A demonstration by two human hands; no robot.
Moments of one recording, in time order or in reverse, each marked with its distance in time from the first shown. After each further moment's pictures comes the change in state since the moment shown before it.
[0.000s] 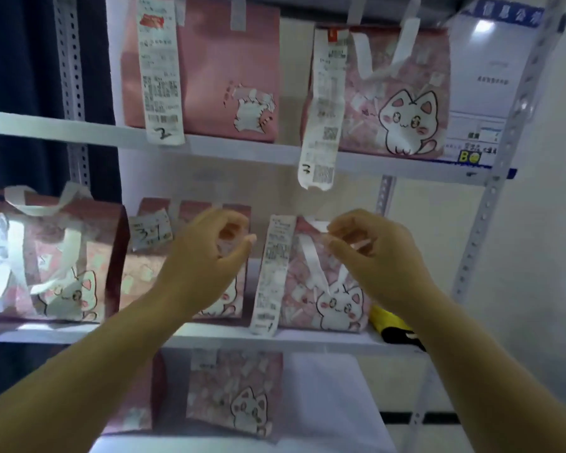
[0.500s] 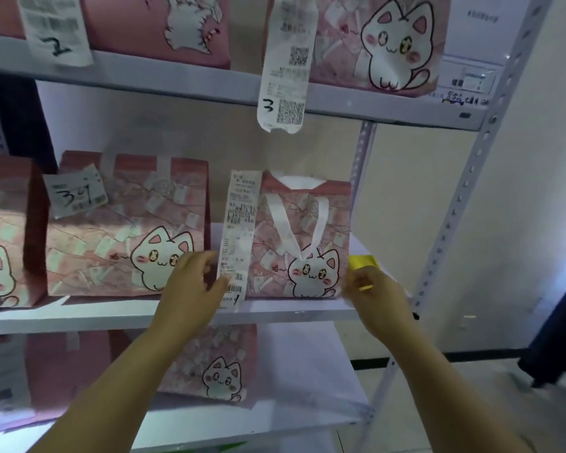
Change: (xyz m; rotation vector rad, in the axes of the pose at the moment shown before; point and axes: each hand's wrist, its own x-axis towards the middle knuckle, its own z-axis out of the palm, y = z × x) left_hand -0.057 -0.086 0.121 -0.005 -0.212 -0.370; right_hand -0.076 0.160 0.041 -0.134 -0.067 0.685
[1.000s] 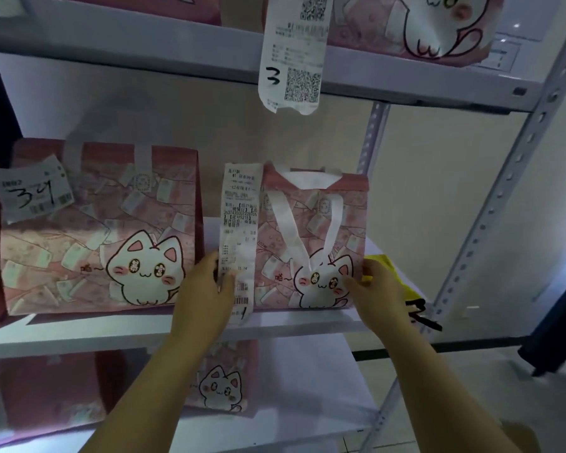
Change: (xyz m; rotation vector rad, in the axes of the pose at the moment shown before) left_hand 0.034 -0.018 0.049 -0.099 0.055 -0.037; right_hand 0.058 0.017 0.047 0.109 0.085 0.024
